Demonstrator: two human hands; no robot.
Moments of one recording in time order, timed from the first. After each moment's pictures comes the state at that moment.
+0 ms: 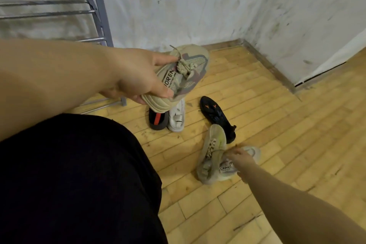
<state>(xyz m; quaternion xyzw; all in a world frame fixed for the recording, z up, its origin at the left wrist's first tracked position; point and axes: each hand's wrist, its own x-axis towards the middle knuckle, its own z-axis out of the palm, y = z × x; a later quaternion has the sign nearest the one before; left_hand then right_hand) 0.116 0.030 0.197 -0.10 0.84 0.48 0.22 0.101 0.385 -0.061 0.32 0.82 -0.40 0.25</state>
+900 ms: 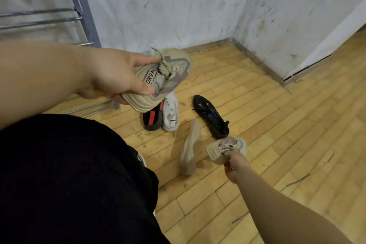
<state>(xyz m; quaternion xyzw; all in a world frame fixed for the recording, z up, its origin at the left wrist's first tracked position) 0.133 0.023 0.200 -0.10 0.83 0.50 0.23 0.124 0.386 -0.087 0.45 0.57 -0.68 0.12</state>
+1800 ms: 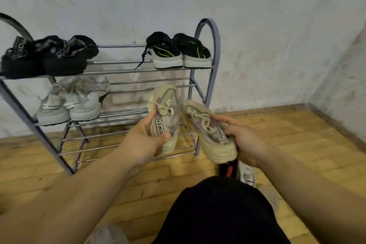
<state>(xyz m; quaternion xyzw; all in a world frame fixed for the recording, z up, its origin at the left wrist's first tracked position) 0.258 -0.150 0.172 -0.26 0.70 0.66 -0.10 0.097 0.064 0.160 -0.09 0.66 -0.67 0.33</state>
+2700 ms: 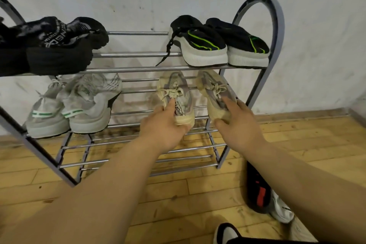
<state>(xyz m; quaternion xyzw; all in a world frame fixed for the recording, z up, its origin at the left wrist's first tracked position) 0.147 -0.255 0.124 -0.27 0.92 0.28 -0.03 0.026 -0.074 0.116 -0.30 0.91 -0.28 -0.04</state>
